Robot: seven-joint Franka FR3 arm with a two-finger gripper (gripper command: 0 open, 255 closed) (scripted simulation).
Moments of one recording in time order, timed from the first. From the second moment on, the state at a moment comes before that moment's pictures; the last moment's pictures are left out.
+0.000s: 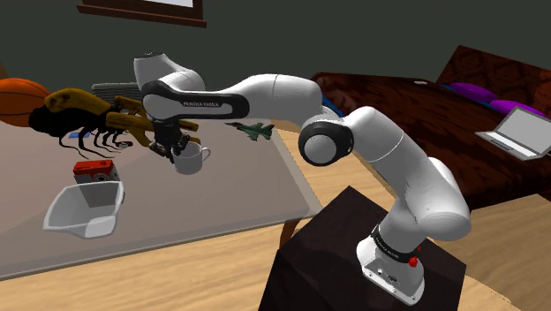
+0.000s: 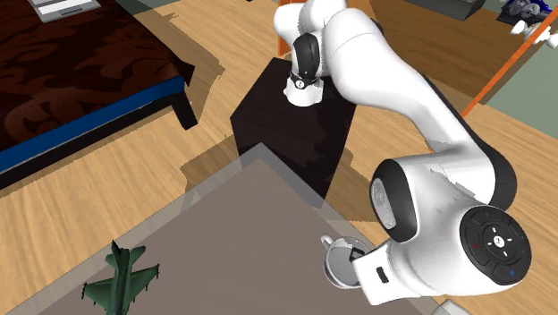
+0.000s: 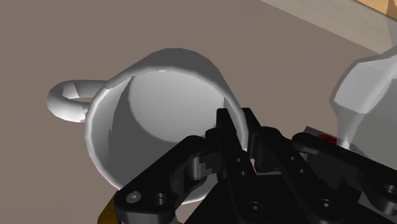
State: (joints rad) arm 0.43 1.09 0.18 -0.65 -0.17 1.66 0.64
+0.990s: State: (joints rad) arm 0.42 1.12 0.18 -0.79 -0.18 1.84 0.65
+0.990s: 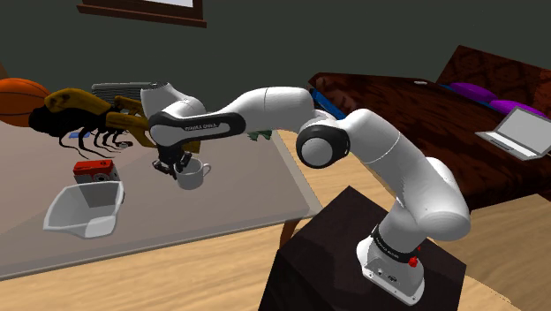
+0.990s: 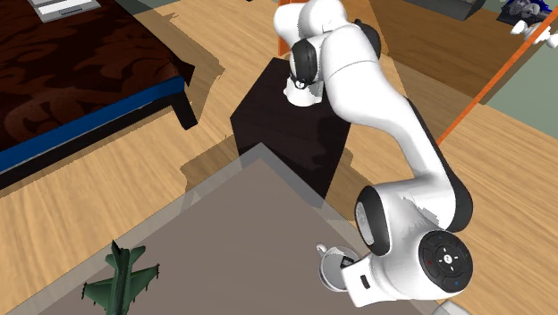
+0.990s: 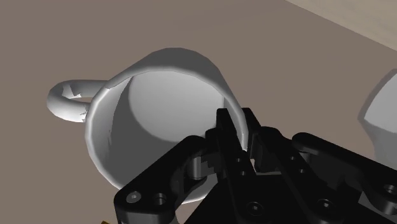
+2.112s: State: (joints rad) arm 0.43 1.29 0.17 -0.73 -0.19 1.94 0.65
